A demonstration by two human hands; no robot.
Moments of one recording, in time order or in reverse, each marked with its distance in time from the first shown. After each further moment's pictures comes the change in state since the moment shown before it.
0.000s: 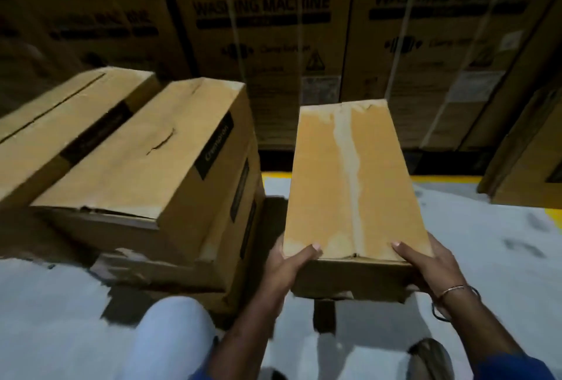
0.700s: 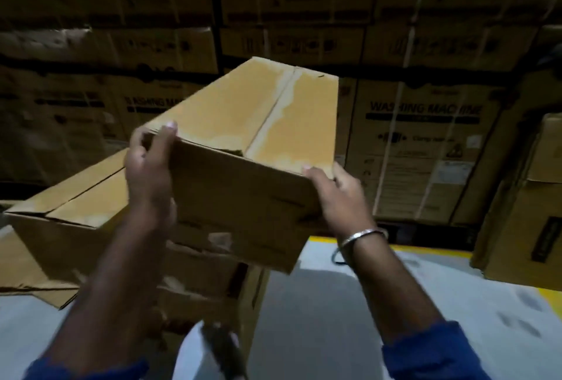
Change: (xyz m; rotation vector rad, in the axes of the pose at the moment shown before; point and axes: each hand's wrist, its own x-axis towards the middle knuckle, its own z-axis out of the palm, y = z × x) left_hand -0.168 0.283 -0.173 -0.228 0.422 0.893; right_hand -0.179 -0.255 0.140 0.180 -0.169 -0.511
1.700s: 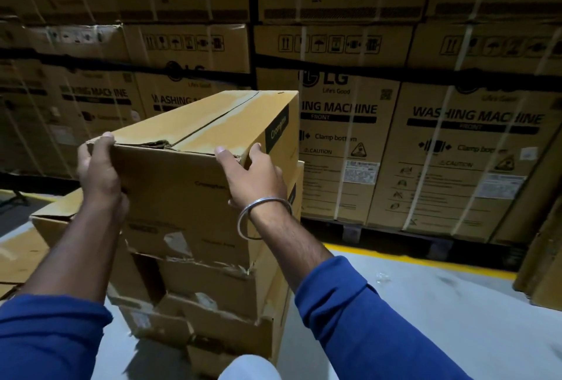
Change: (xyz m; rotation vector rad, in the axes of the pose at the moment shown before) left_hand 0.164 -0.054 -0.146 0.010 0.317 -0.043; right_hand 0.035 -0.013 0.227 -0.291 -0.183 -0.009
